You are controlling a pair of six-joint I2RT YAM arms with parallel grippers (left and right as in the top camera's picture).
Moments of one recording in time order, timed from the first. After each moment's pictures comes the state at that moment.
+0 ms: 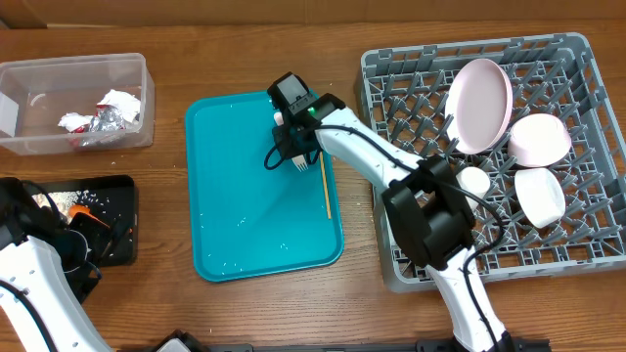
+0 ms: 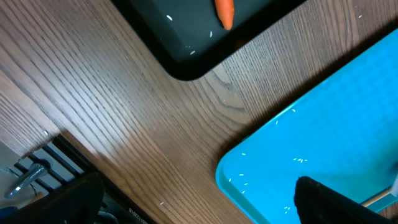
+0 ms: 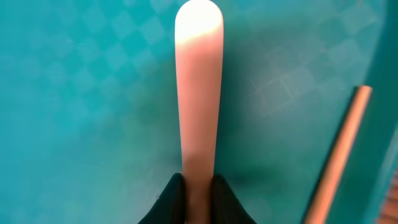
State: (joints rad) left arm 0.71 1.27 1.15 -1.35 0.13 -0.37; right arm 0.64 2.35 1.93 -0.77 -0.04 0.29
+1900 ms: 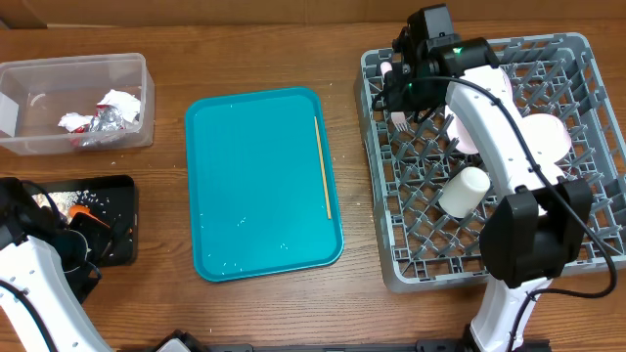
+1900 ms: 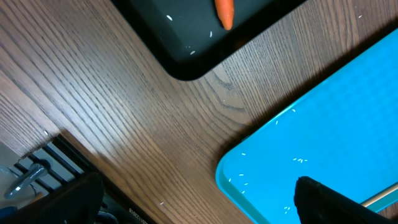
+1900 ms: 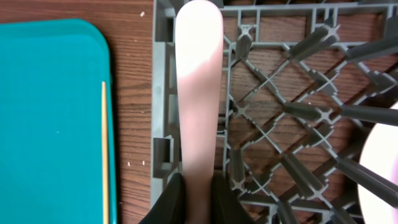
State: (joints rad) left arm 0.71 1.27 1.15 -1.35 0.13 -0.37; right arm 0.23 2.03 1.87 -1.03 -0.12 0.15
